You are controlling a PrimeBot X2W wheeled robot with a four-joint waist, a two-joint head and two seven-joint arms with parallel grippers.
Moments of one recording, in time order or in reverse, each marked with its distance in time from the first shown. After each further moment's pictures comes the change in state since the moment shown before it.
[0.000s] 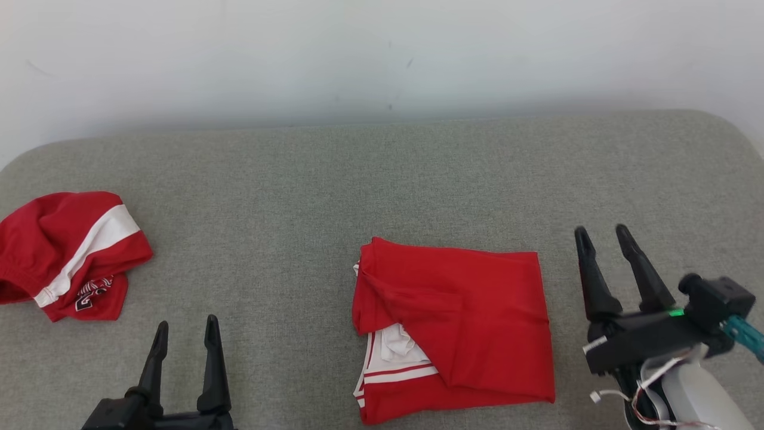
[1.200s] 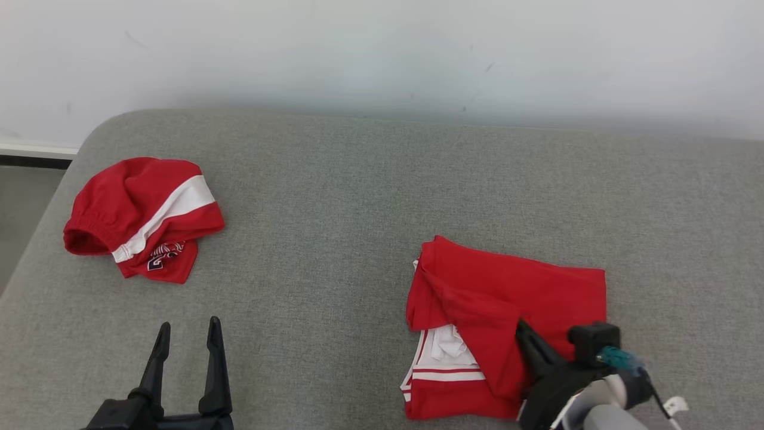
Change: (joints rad) left arm 0.005 0.000 0.004 -0.001 0.030 -0.013 0.000; right arm -0.088 0.066 0.263 0.482 -0.024 0.000 0.000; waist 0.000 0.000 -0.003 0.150
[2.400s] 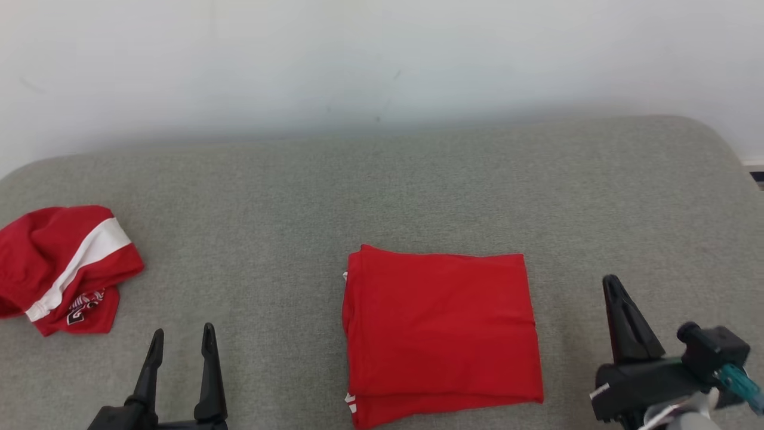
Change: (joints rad) left arm 0.017 0.000 0.012 -0.010 0.015 0.013 0.000; right arm 0.229 -0.023 -0.355 -0.491 -0.132 0.000 0.000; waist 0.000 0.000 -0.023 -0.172
